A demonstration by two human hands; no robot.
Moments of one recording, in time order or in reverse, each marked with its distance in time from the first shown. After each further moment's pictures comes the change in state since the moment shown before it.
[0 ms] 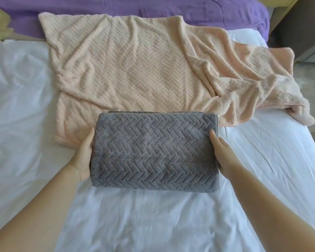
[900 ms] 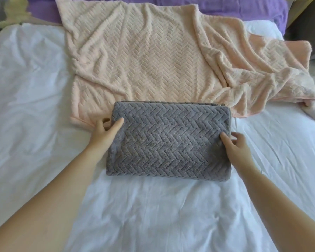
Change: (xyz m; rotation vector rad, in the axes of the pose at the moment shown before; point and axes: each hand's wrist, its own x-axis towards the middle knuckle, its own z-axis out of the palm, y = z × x) left_hand 0.001 -0.013 -0.001 0.575 0.431 0.245; right_hand -0.011 0.030 -0.017 -0.382 0.260 -0.142
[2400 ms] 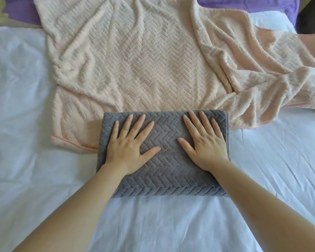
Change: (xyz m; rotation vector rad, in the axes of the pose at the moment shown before) left_hand 0.020 0.015 0.079 1.228 -0.034 0.747; right_hand 0.040 -0.049 0.069 -0.960 -0.036 -0.763
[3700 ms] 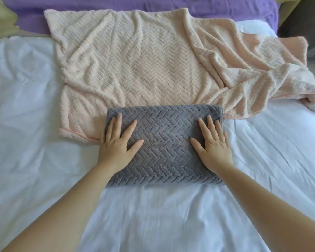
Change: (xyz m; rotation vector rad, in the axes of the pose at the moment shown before) left_hand -0.038 -0.025 0.015 -0.247 0.102 -0.150; right_hand -0.054 0.006 0.014 0.259 0.048 0.220
